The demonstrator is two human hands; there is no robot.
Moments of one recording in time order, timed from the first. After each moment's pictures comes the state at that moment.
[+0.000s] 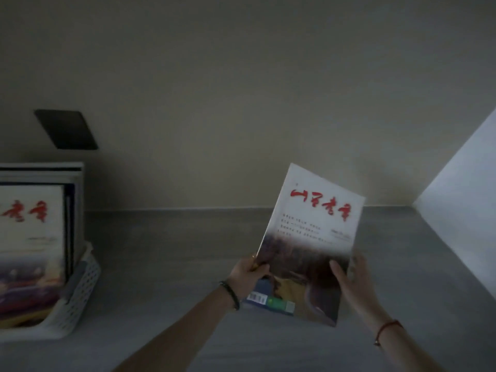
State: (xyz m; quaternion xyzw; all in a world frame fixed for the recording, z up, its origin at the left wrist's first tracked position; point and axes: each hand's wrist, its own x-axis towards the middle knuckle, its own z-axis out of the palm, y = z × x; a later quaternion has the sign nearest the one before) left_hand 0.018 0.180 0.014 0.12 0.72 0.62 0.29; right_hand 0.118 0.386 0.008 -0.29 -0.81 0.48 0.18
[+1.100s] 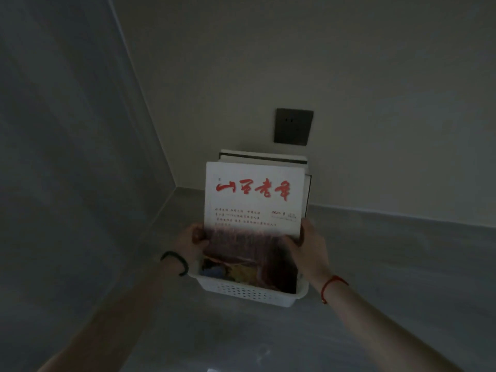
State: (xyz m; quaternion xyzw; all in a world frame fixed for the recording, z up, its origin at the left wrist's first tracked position) left_hand -0.102 -0.339 0.050 -0.05 0.90 0.42 0.07; right_hand -0.057 -0.096 0.046 -0.07 -0.85 0.51 0.11
